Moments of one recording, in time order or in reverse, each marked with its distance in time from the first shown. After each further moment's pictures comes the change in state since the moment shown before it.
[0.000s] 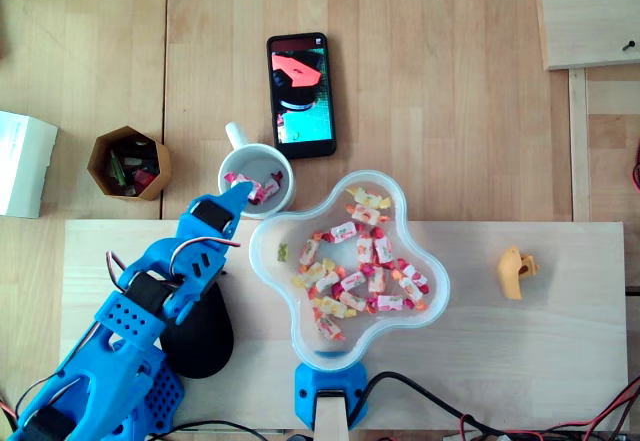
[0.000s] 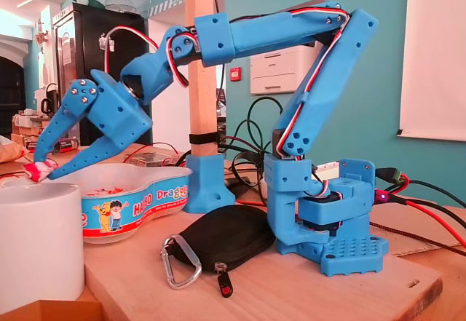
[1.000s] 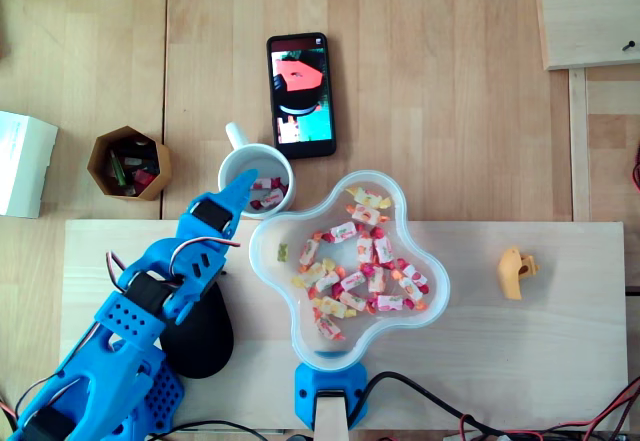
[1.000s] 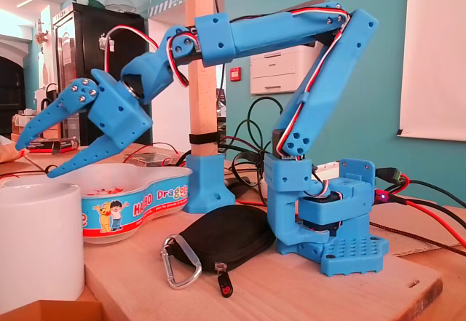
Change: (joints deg) arm -0.4 0.8 0.0 0.0 -0.5
